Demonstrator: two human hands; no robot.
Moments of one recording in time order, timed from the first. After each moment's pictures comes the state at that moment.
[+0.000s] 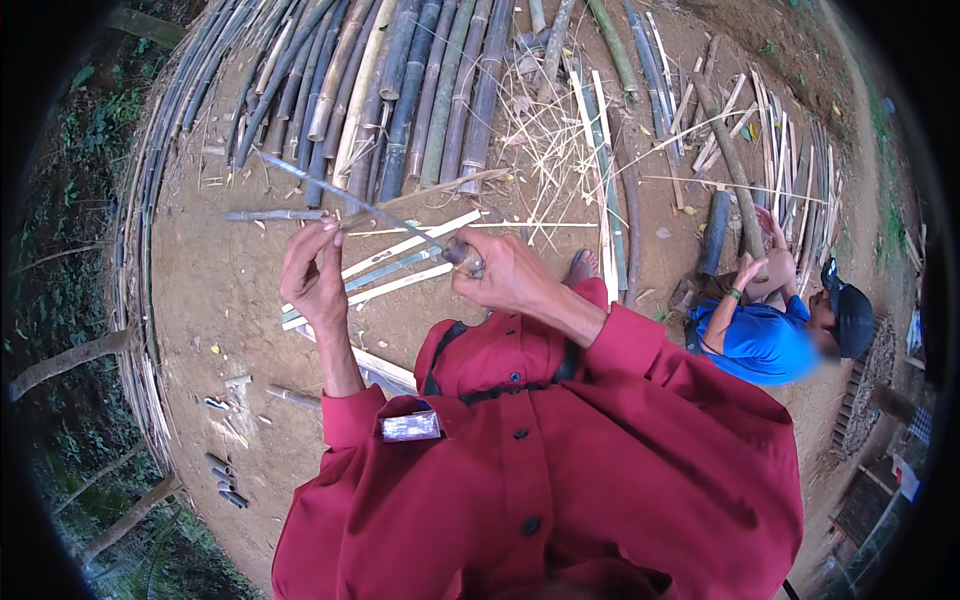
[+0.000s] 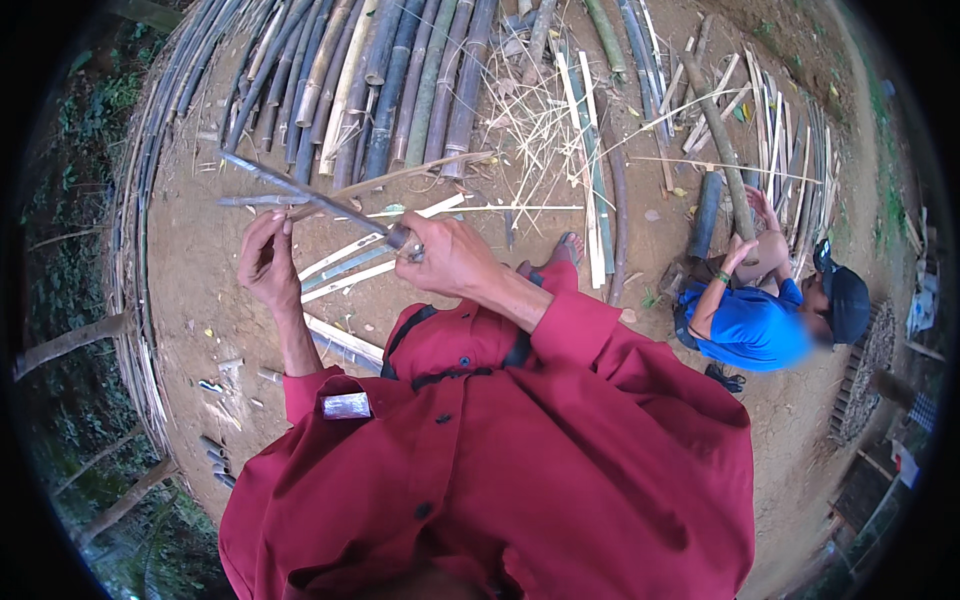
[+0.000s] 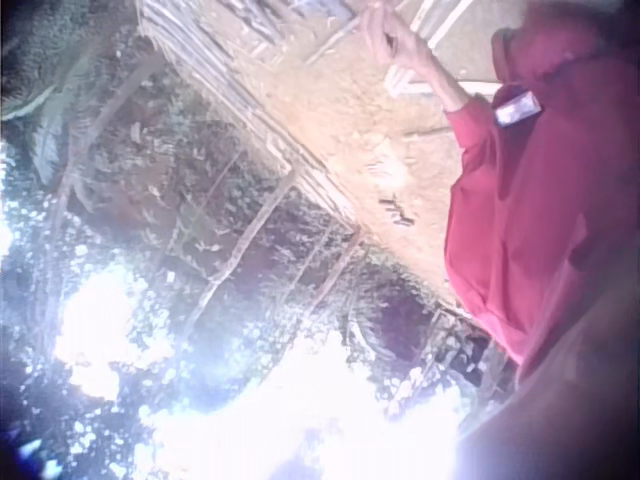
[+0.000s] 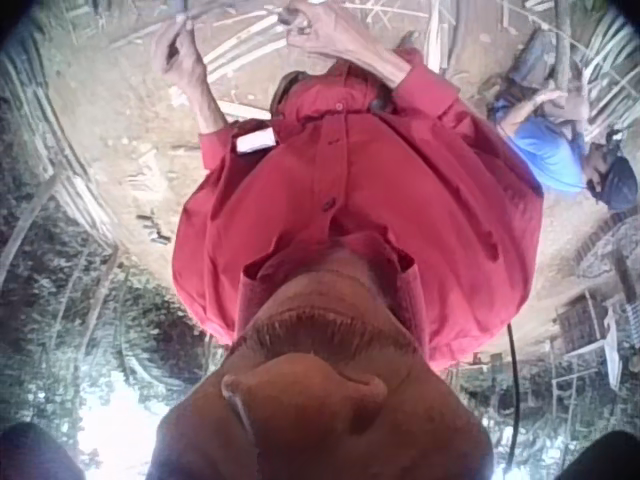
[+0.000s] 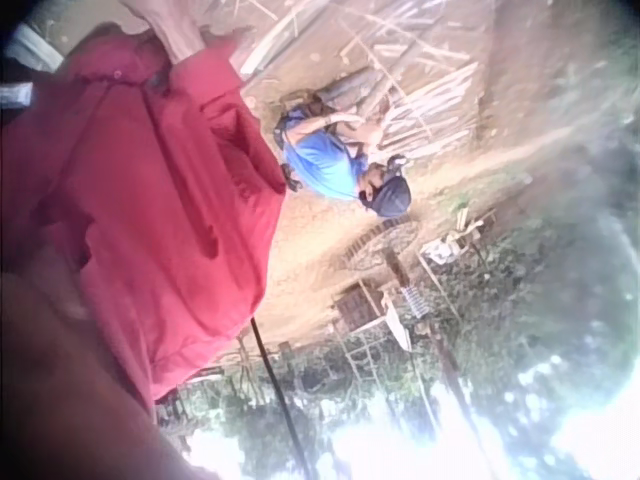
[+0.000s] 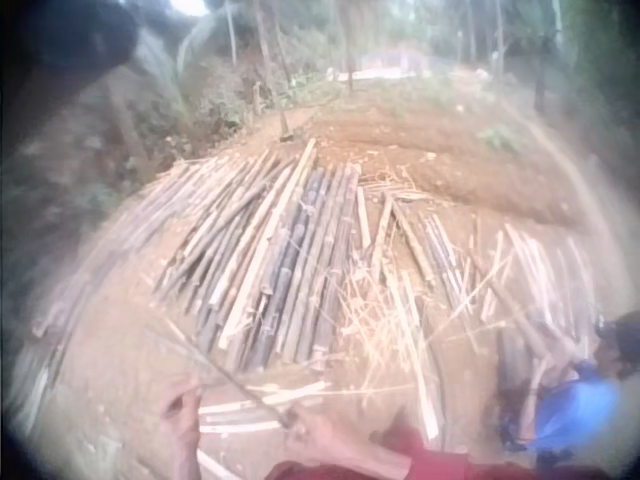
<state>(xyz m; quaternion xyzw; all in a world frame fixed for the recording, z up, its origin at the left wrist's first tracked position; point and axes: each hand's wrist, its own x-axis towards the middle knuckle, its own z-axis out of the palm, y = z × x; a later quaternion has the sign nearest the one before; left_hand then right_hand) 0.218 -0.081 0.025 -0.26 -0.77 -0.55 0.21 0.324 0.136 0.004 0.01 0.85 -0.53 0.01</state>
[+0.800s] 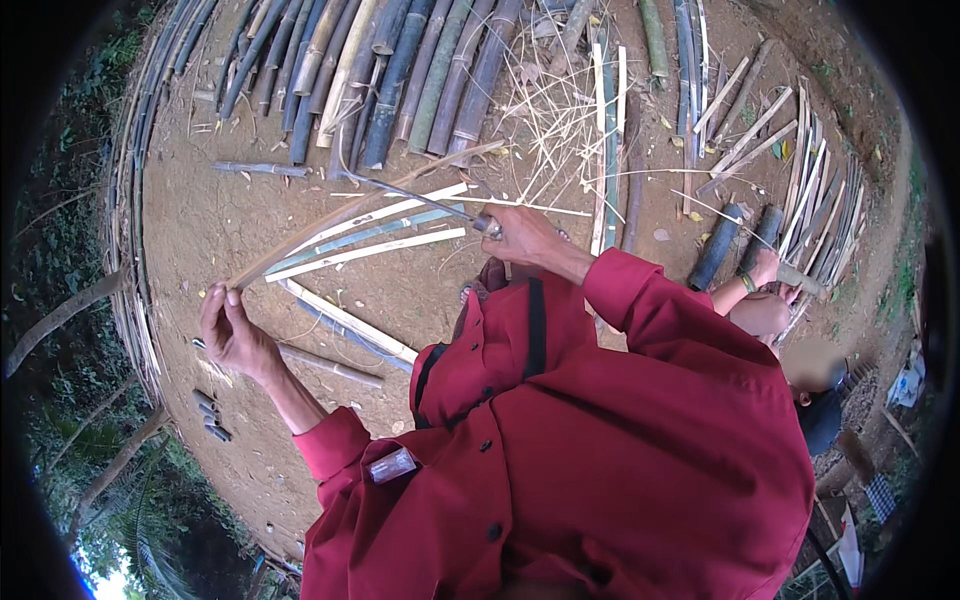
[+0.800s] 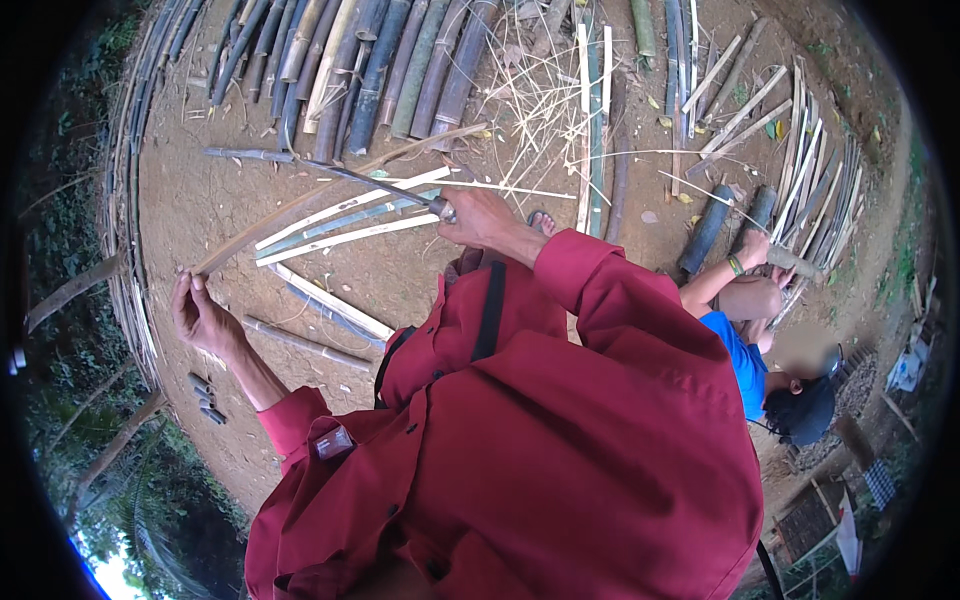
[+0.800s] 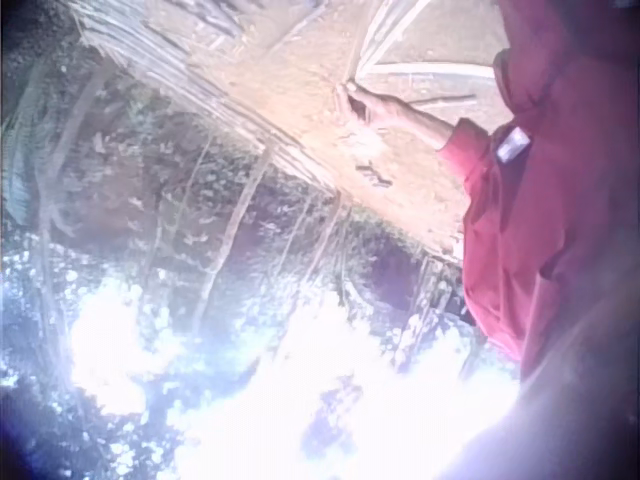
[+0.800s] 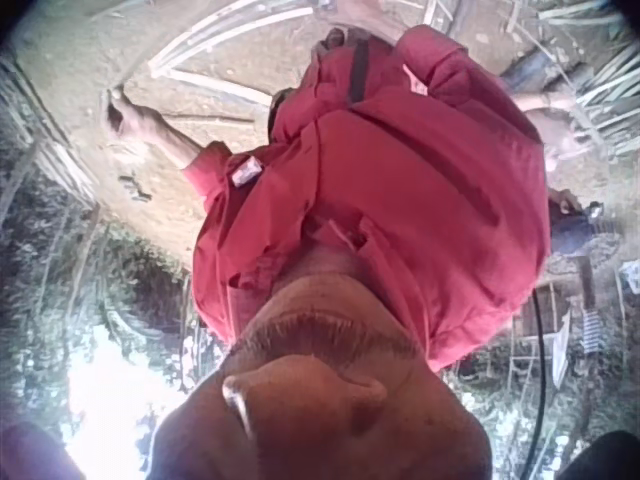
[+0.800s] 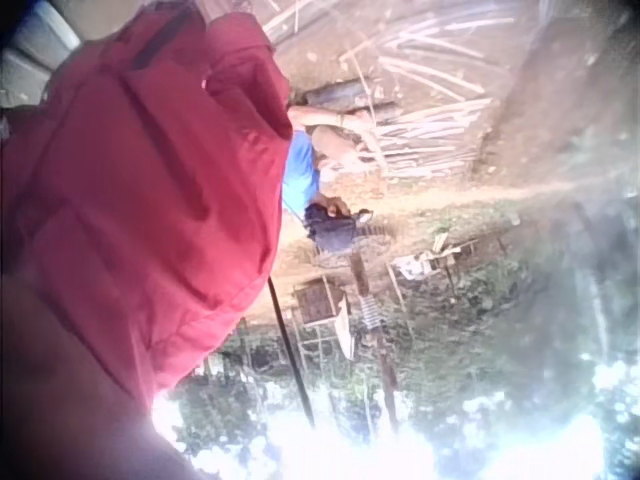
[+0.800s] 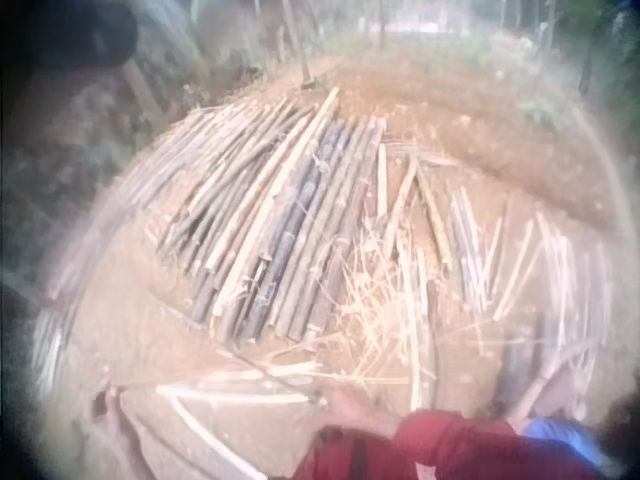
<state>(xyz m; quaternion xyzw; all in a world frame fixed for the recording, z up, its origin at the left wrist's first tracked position) 0.188 -0.061 0.022 -0.09 -0.77 -0.55 0.31 0.236 0.283 -0.170 -0.04 0.88 -0.44 0.19</state>
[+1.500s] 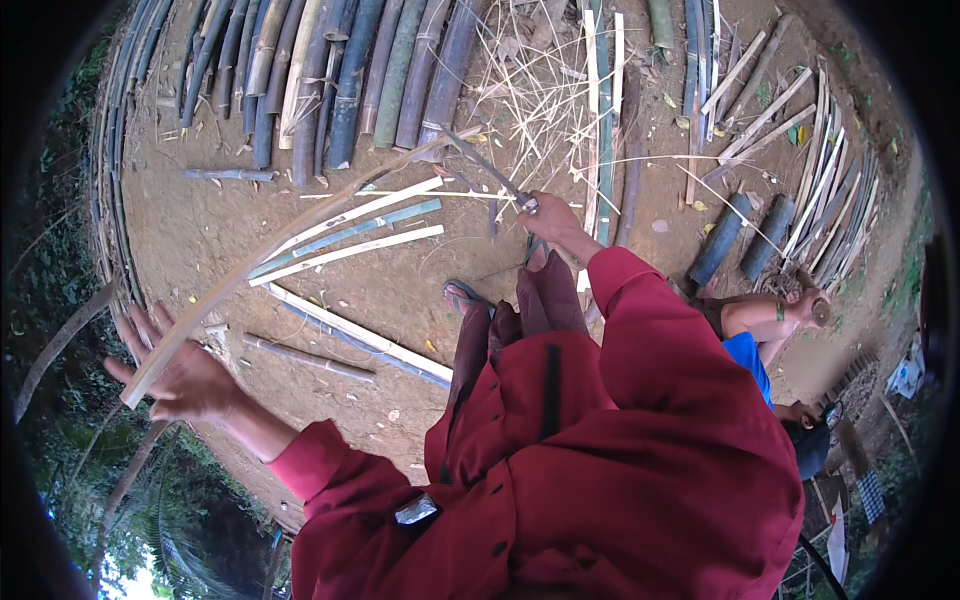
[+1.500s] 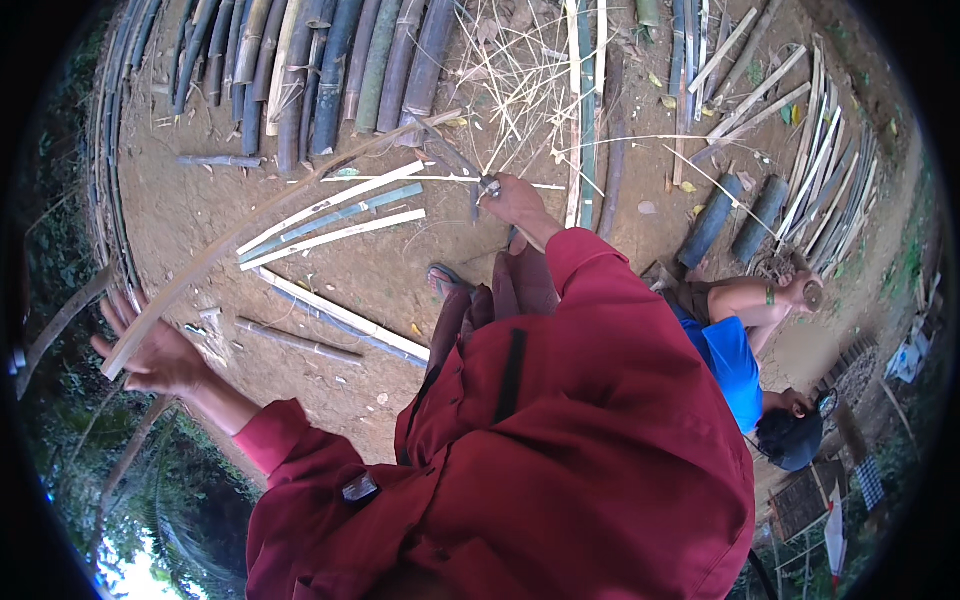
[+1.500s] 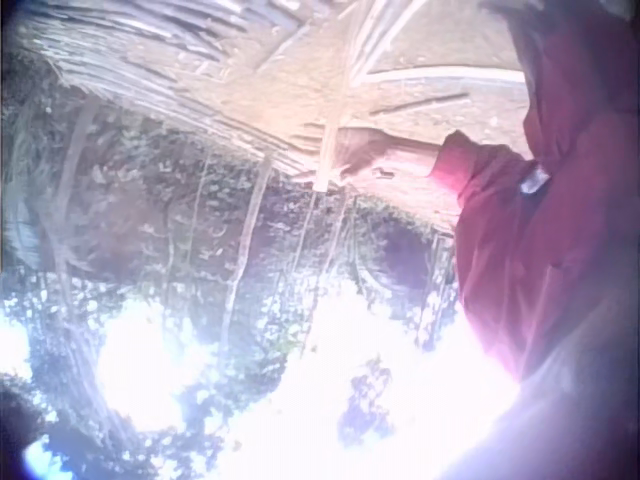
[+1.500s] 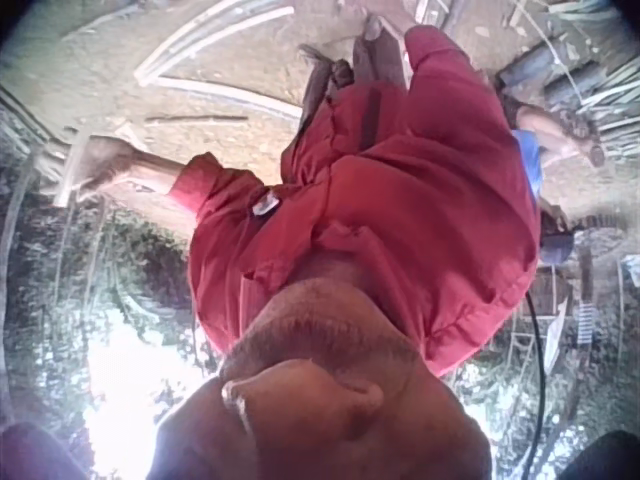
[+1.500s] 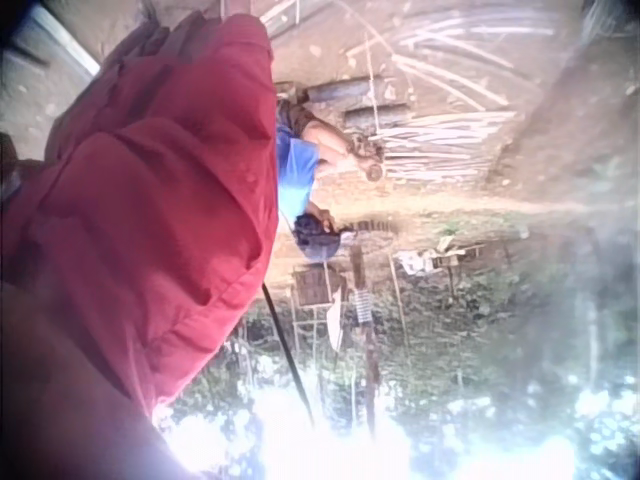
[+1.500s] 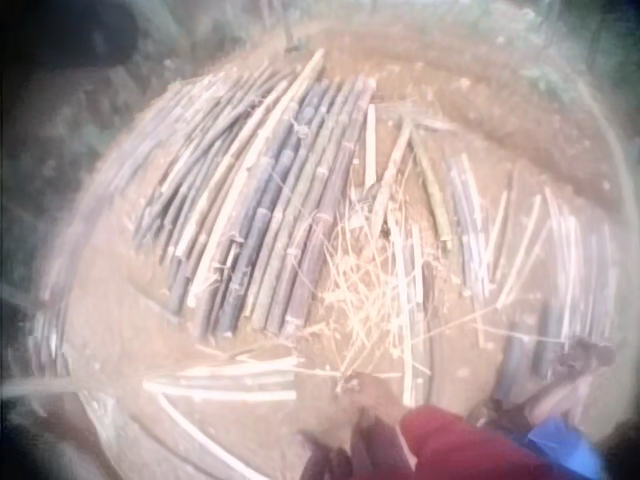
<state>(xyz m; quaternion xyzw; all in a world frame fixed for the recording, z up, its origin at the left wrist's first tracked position) 0.091 0.039 -0.006 -0.20 -0.66 -0.70 0.20 0.206 0.401 -0.345 0.19 0.82 -0.45 0.31</state>
